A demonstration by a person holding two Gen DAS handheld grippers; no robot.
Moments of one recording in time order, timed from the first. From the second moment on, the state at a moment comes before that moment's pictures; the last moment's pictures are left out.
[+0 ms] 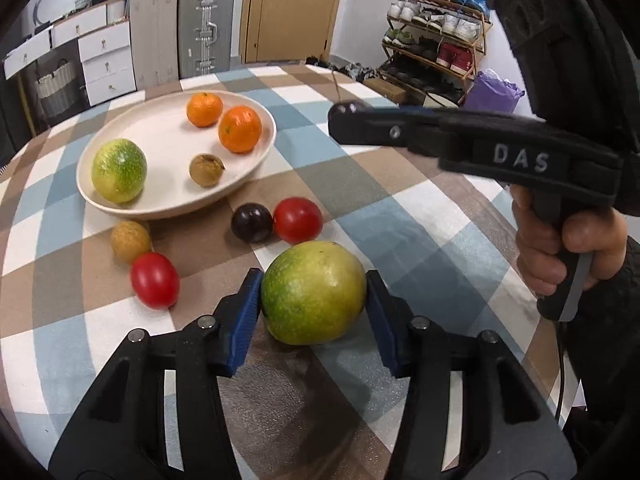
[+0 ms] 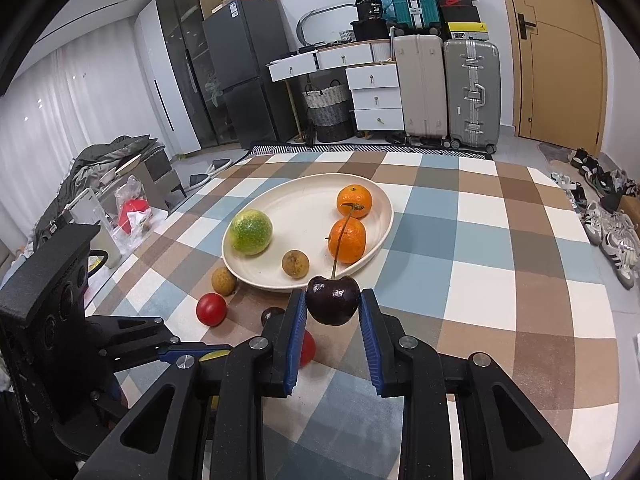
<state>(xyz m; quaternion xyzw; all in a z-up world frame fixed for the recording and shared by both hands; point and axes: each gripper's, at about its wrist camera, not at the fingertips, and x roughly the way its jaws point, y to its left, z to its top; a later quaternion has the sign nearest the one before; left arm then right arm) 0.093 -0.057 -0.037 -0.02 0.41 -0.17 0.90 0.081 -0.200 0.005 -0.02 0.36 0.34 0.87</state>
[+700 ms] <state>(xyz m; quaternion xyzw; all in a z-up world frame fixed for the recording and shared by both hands) 0.138 0.035 0.023 -0.05 0.32 -0.04 0.95 0.099 -0.155 0.010 -0.04 0.37 0.37 0.86</state>
